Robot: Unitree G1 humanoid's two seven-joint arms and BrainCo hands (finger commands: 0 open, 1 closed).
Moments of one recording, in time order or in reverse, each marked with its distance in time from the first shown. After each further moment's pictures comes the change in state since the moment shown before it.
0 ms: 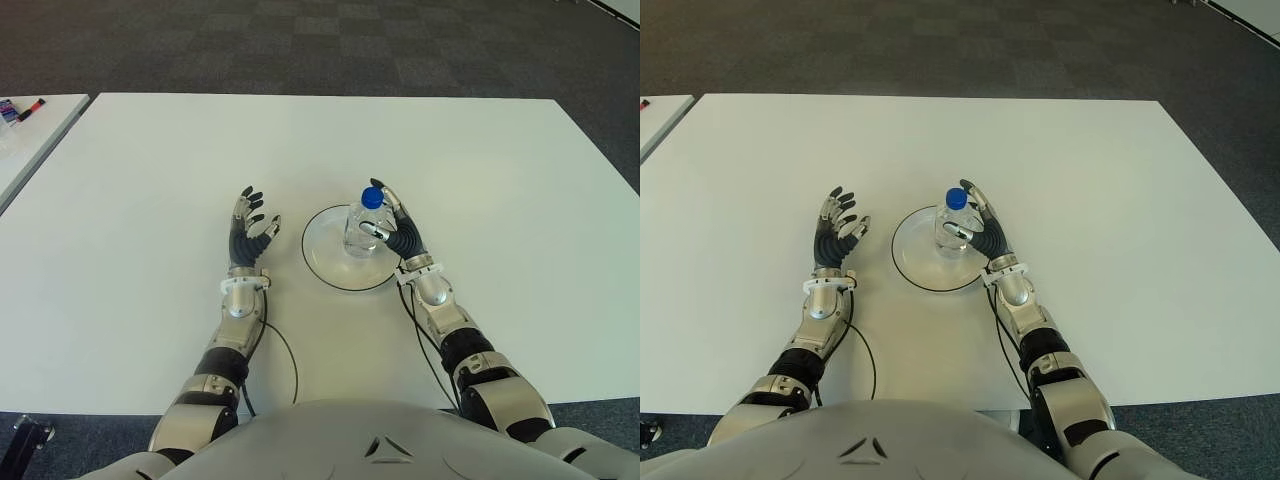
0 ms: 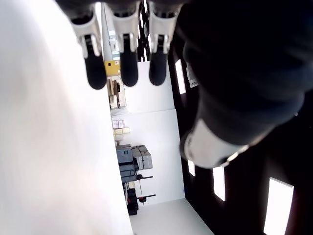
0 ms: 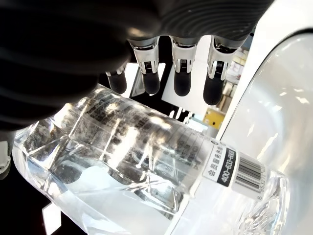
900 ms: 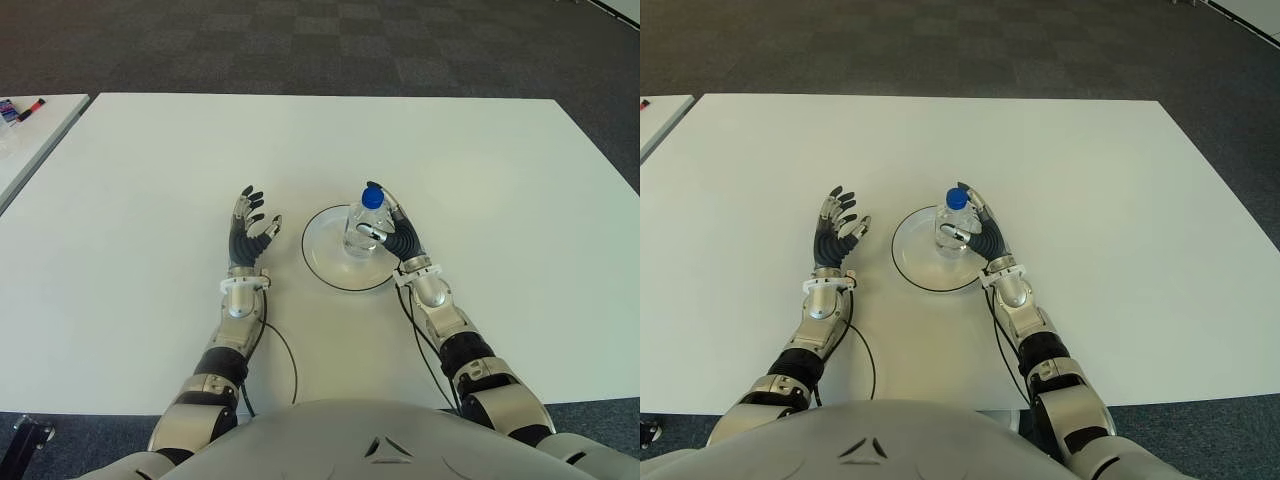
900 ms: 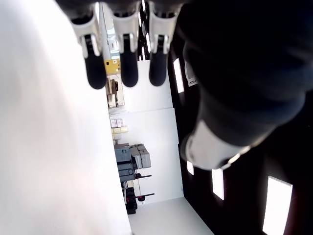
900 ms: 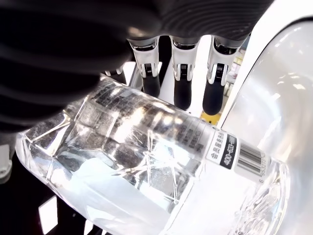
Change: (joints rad) left arm -0.001 0.003 -0.001 0.000 0.000 -0.007 -0.002; right arm 0.032 0.001 0.017 -0.076 0.000 0.061 0.002
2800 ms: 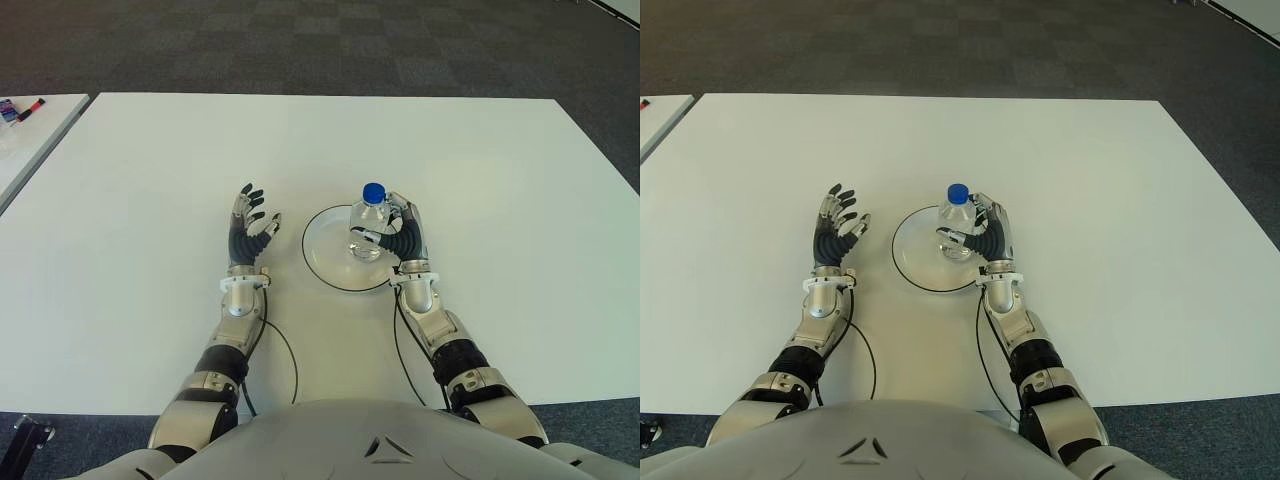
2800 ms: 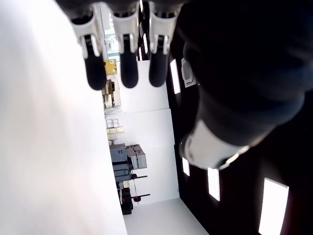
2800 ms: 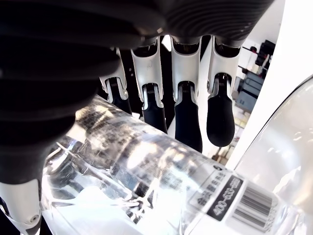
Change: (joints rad) left arm -0.015 0.002 0.001 0.022 -0.012 -0.019 -0.003; right arm 0.060 0.044 0.003 -0.129 -0.208 0.129 -0.361
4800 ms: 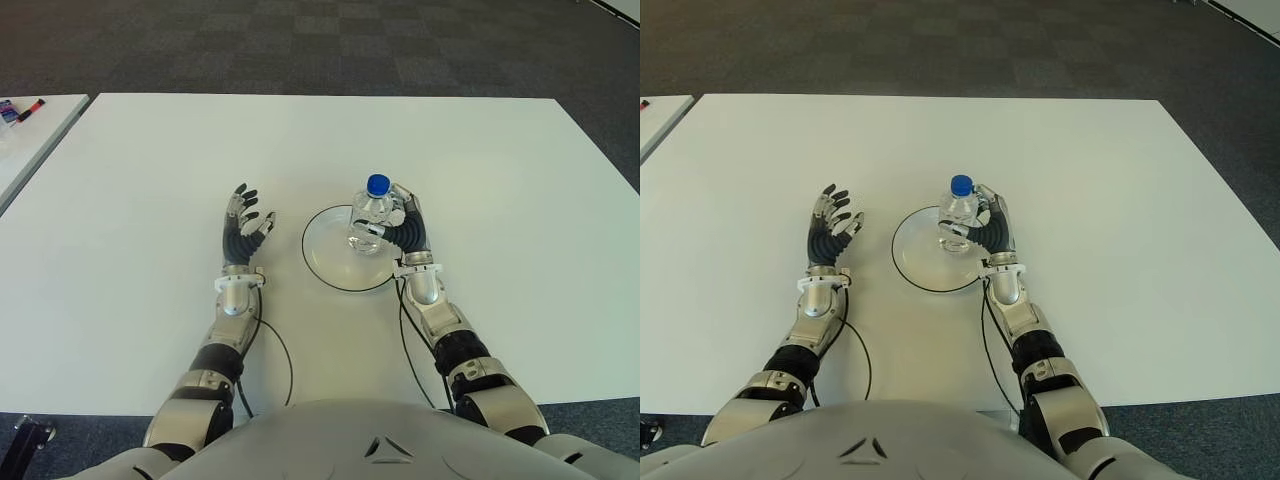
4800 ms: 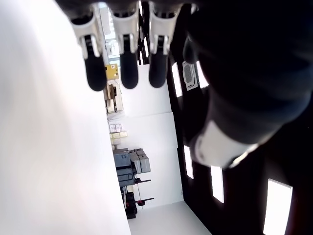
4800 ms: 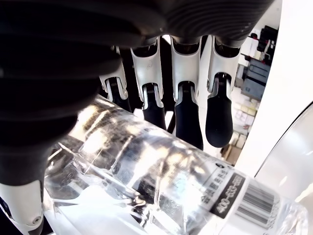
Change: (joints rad) left arm -0.006 0.021 0.001 0.016 -0.002 -0.007 0.008; right arm -0.052 -0.007 -0.023 0.051 0.104 -0.091 0.099
